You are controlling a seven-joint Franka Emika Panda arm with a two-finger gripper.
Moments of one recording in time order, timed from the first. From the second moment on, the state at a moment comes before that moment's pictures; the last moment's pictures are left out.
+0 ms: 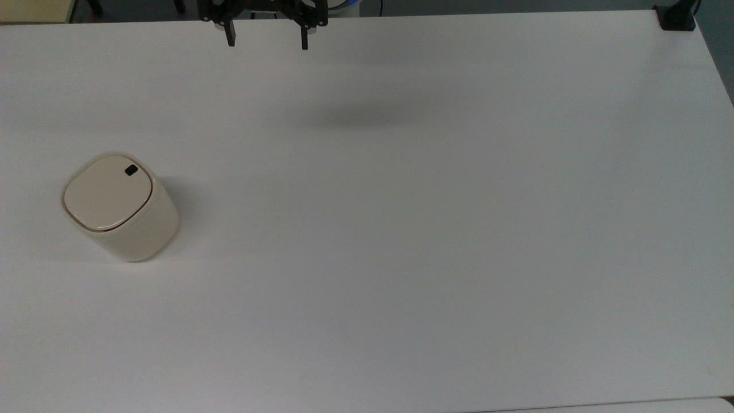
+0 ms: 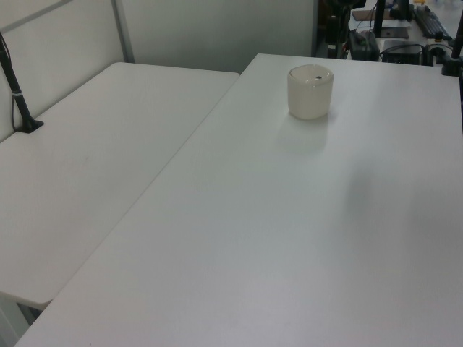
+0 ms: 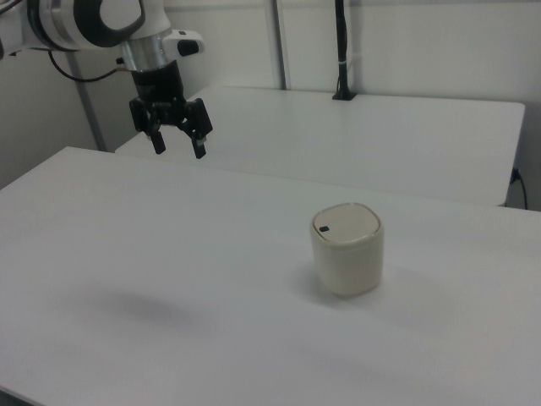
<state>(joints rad) 0.13 0.08 -0.13 -1.52 -0.06 1.62 -0.04</state>
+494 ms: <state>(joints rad) 0.13 0.08 -0.13 -1.52 -0.06 1.62 -0.04</state>
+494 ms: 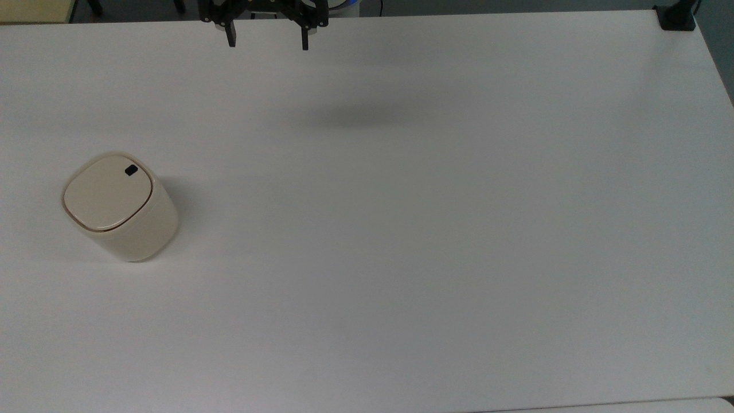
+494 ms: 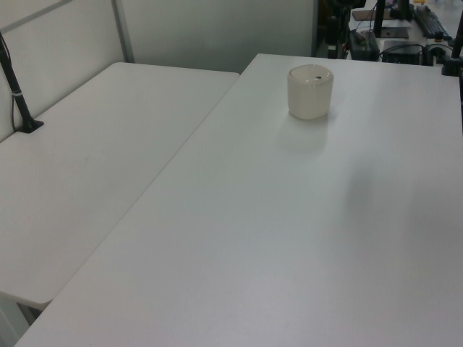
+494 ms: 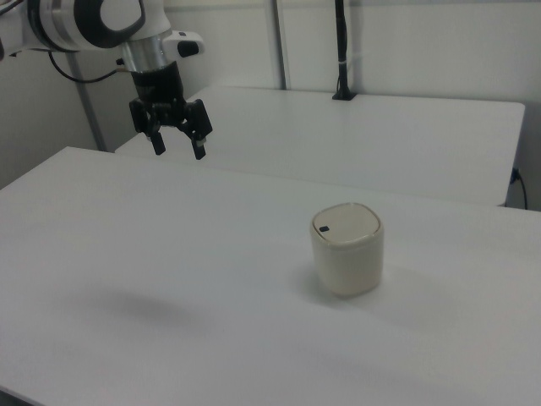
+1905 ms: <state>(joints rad) 0.06 0.13 -0.13 -1.52 -0.06 1.70 -0.05</state>
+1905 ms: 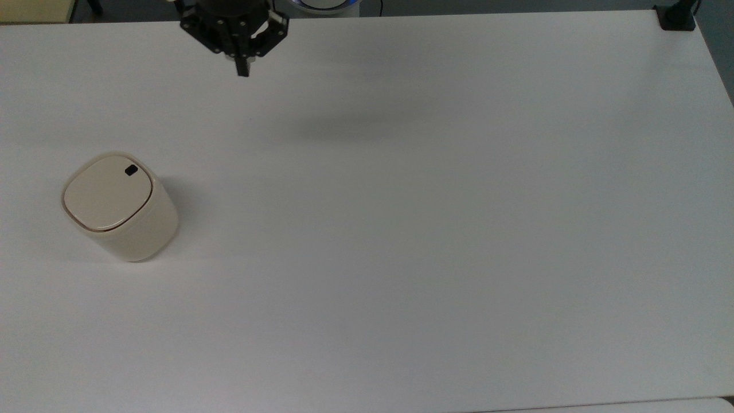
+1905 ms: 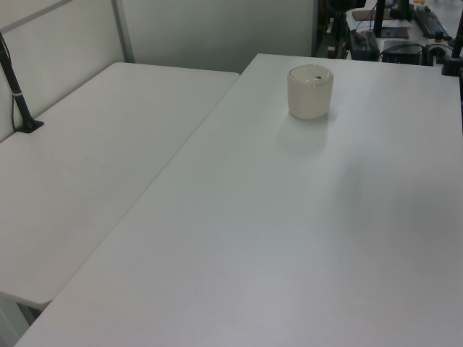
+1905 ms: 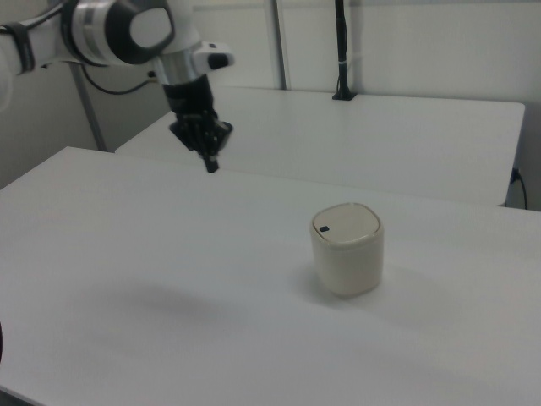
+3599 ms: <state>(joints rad) -0.19 0.41 -0.14 -1.52 -0.06 2.10 0.01</state>
